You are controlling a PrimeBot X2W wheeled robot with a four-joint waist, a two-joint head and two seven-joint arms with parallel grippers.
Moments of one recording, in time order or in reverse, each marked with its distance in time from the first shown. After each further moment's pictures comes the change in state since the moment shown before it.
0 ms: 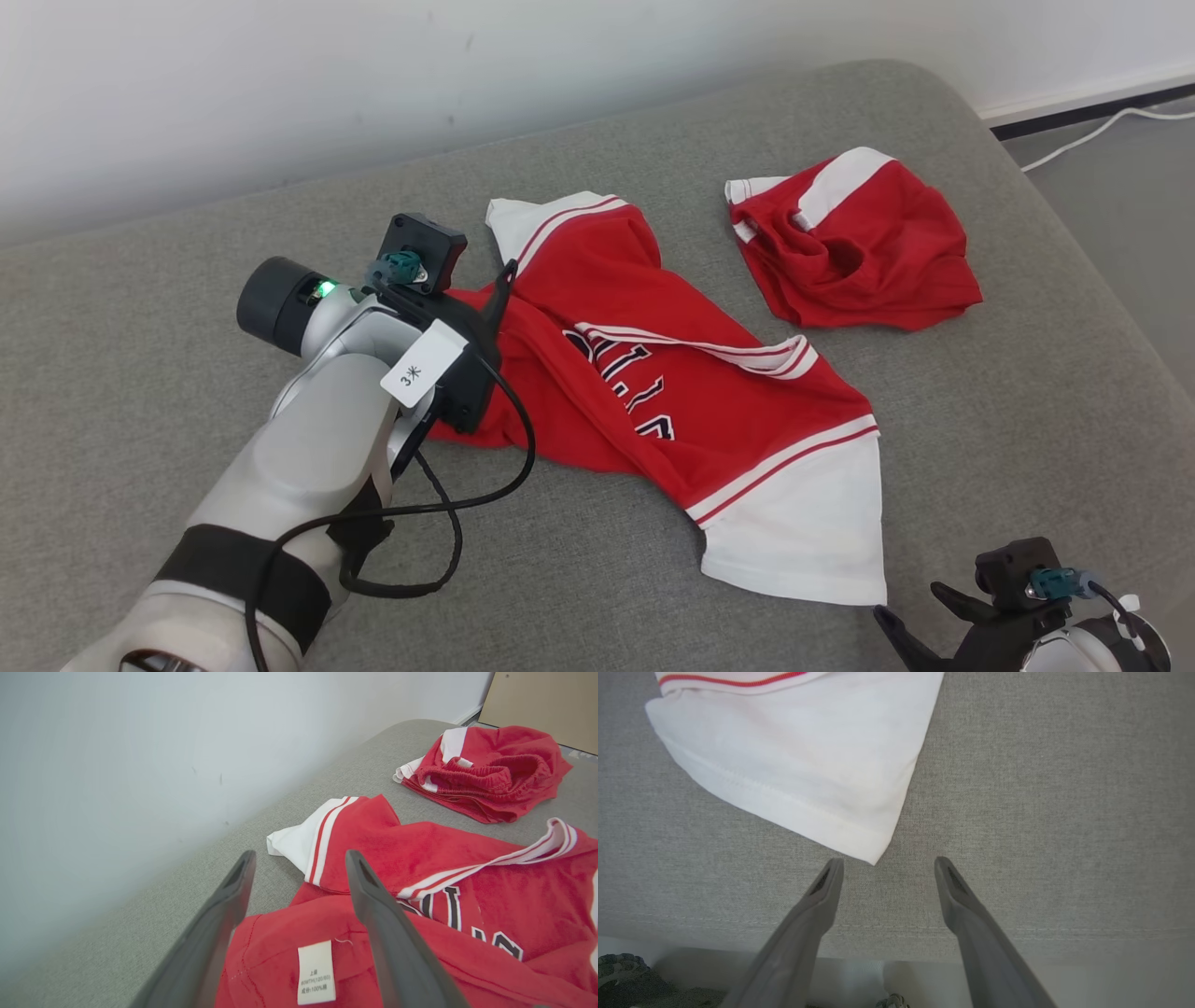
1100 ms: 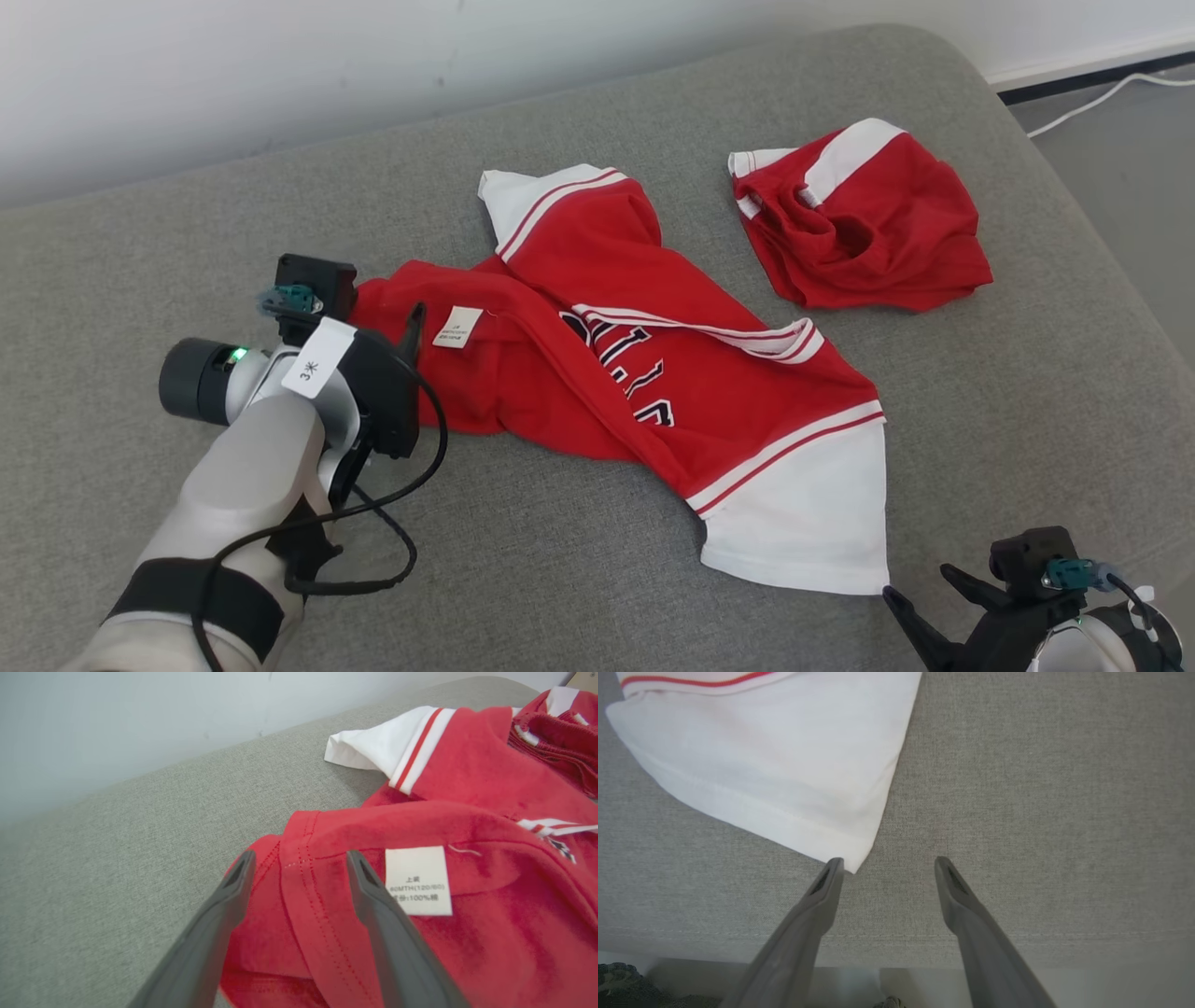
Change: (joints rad) left arm 0.039 0.038 0.079 0.140 -0.132 0.007 0.000; right arm -0.003 0.002 -0.021 0.004 0.000 0.000 -0.030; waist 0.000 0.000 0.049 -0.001
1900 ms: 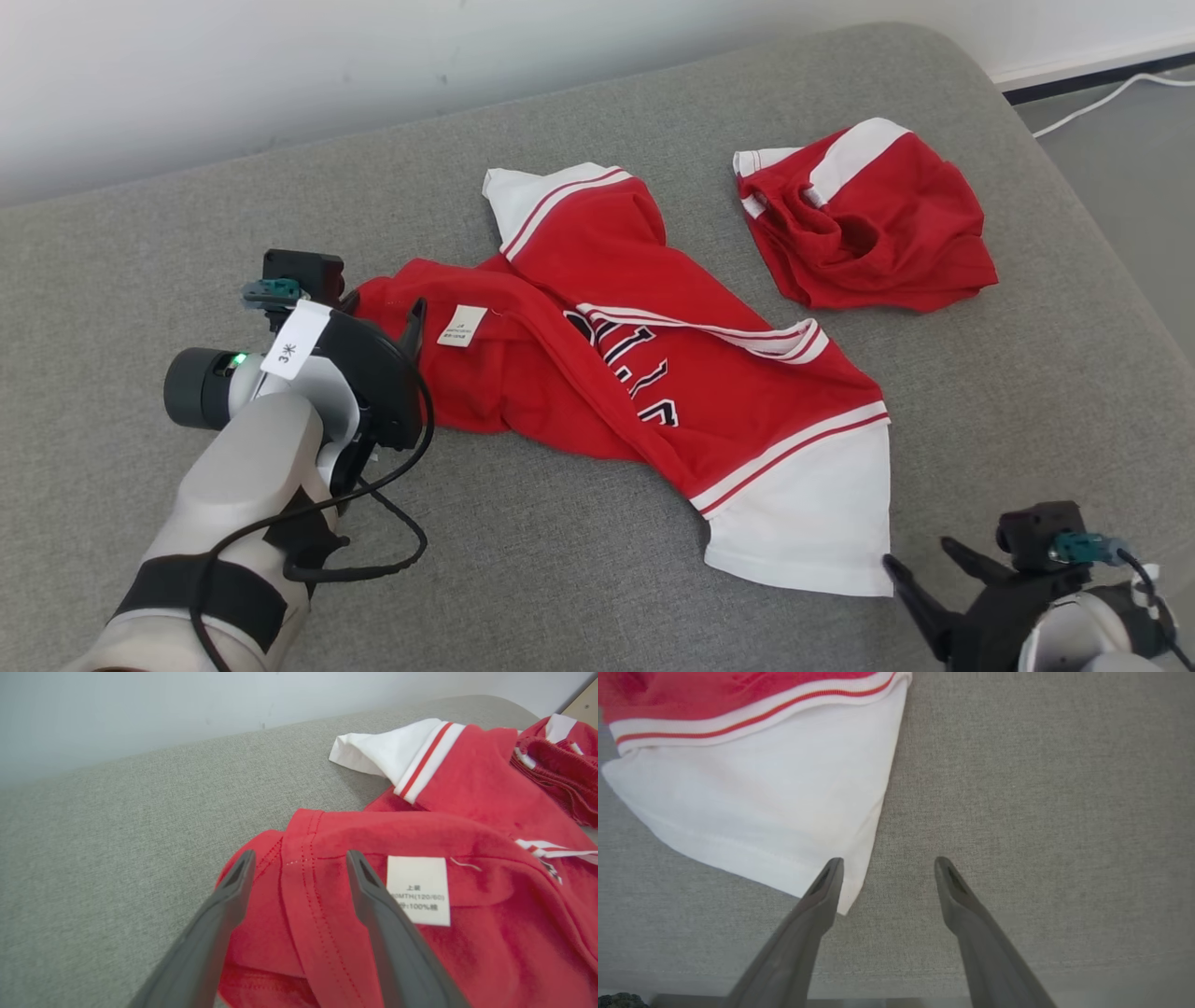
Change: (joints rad) left arm -0.017 -0.021 0.042 0.027 -0.063 -0.015 0.019; right arm -0.039 0.029 -0.028 0.045 0.028 0.009 -0.022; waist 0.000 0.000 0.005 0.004
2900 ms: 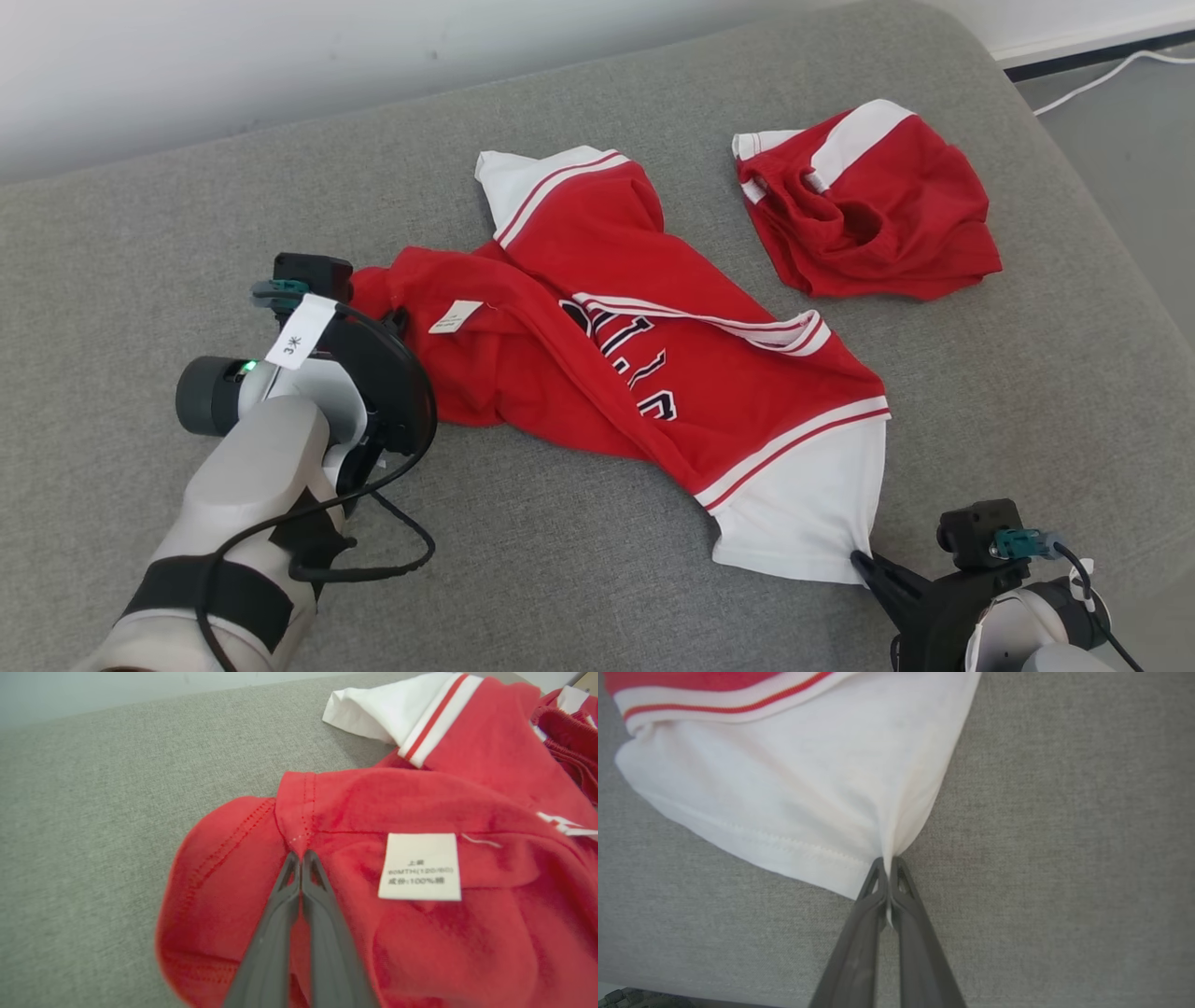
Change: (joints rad) left arm 0.000 -0.010 -0.008 0.009 -0.033 -0.010 0.046; right arm -0.062 0.093 0.058 0.083 -0.002 0.032 0.003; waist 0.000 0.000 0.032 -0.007
